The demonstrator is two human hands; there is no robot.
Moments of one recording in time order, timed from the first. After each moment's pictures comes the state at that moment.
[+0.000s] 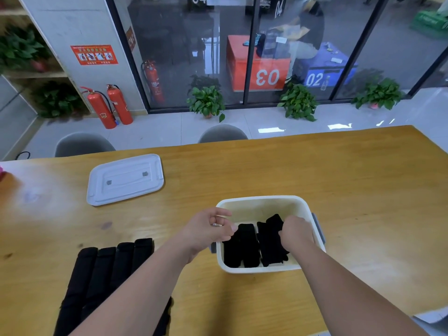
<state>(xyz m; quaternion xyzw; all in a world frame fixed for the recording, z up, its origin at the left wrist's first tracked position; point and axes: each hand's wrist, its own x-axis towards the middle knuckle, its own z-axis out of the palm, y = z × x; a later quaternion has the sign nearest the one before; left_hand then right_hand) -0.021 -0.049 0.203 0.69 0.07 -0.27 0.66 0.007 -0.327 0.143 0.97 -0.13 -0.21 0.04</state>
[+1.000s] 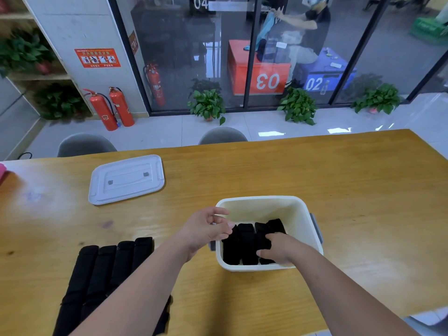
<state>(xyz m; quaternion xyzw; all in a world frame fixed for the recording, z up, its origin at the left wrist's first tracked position) -0.026 -0.050 0.207 0.67 0.08 -0.26 0.69 -0.016 -0.316 0.150 0.91 -0.03 -0.39 -0.12</state>
